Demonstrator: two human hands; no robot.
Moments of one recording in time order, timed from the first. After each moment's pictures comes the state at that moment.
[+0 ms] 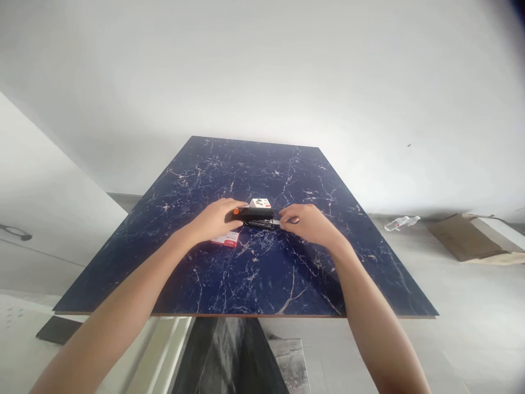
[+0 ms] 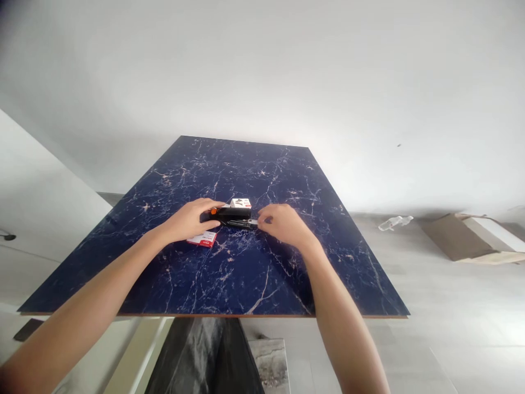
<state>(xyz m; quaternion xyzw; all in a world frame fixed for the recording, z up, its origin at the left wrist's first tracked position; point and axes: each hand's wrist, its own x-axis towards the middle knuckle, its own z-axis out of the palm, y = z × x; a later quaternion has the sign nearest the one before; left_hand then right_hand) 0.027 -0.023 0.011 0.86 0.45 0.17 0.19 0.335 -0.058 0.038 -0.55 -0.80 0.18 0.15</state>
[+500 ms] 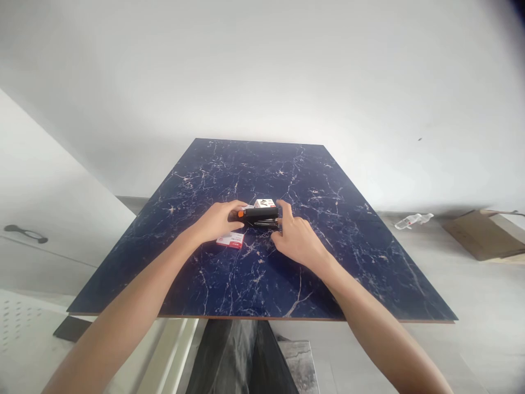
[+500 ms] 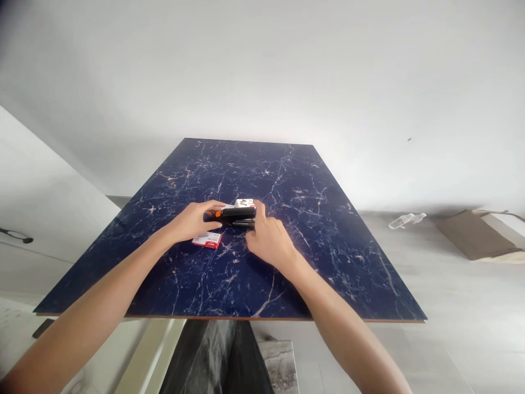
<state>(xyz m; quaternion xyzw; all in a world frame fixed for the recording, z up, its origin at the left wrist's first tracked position) 0.024 -0.020 0.010 0.83 0.46 0.18 0.27 0.272 -0.092 0.023 -0.62 -0.76 0.12 0.16</state>
